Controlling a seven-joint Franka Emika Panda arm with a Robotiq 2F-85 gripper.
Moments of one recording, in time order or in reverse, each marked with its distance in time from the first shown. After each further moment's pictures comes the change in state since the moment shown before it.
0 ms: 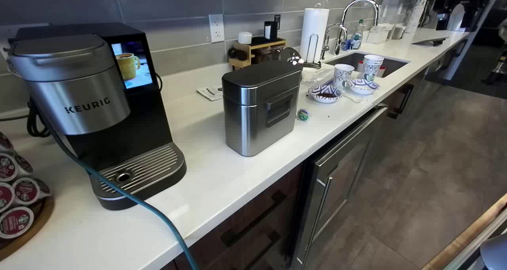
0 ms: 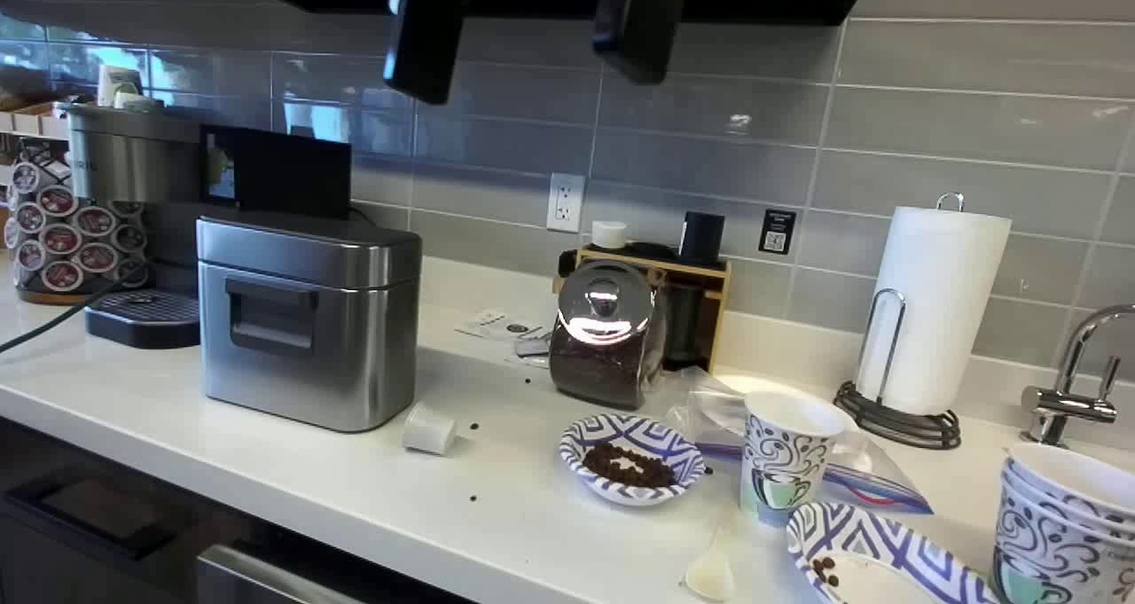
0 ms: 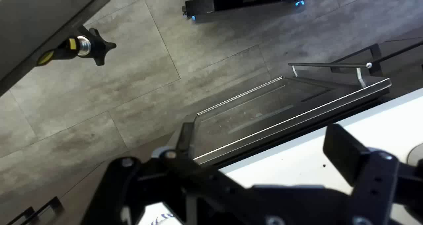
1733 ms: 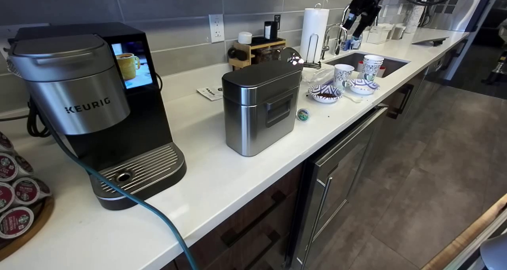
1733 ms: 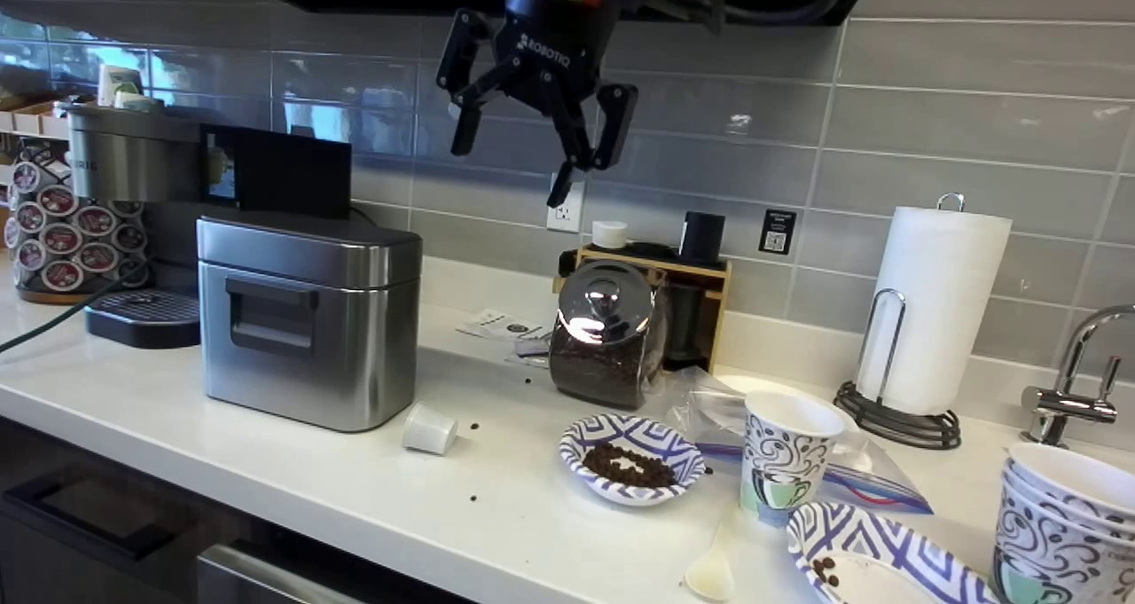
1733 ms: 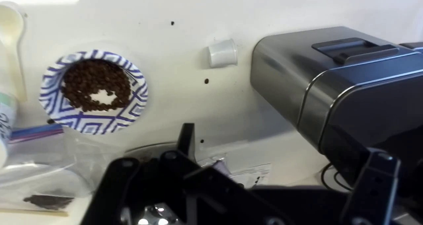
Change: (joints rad) arm 0.132 0.297 0.033 0.151 0.566 0.322 -0.446
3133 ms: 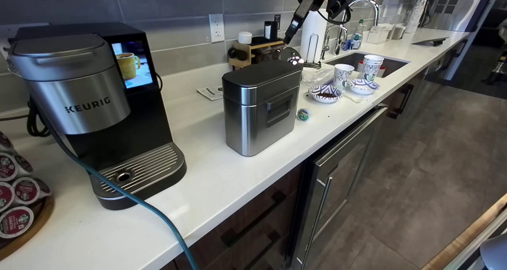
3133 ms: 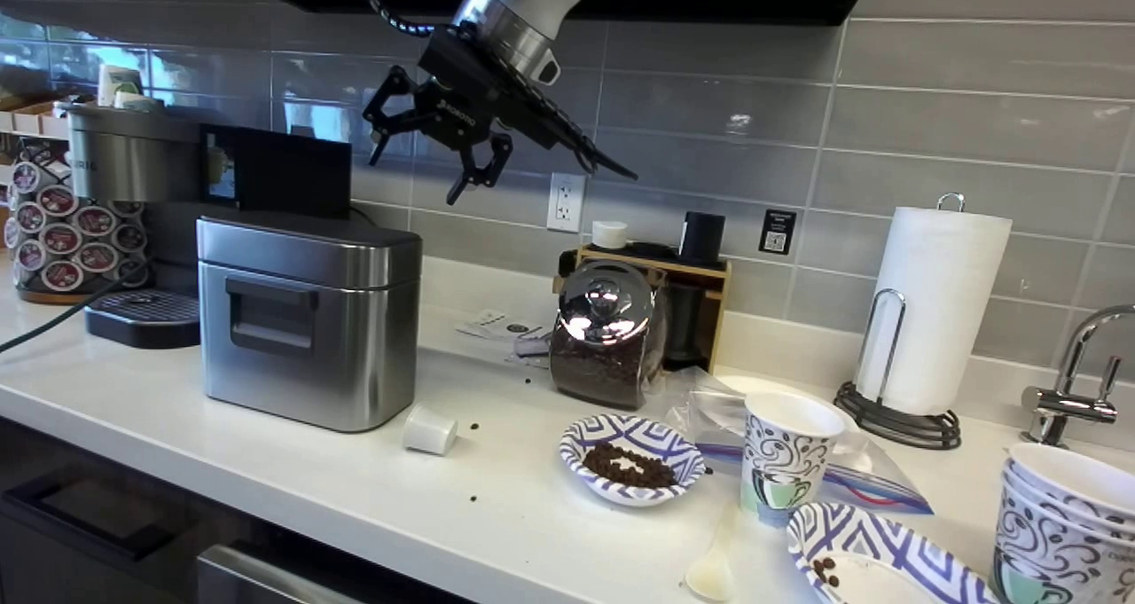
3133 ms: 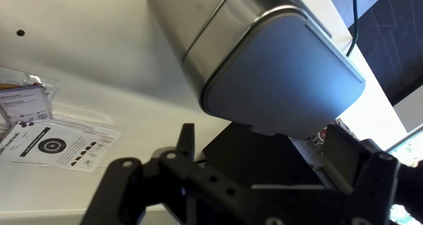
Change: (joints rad) arm 0.012 0.313 0.247 0.320 0.175 -0.087 -0.434
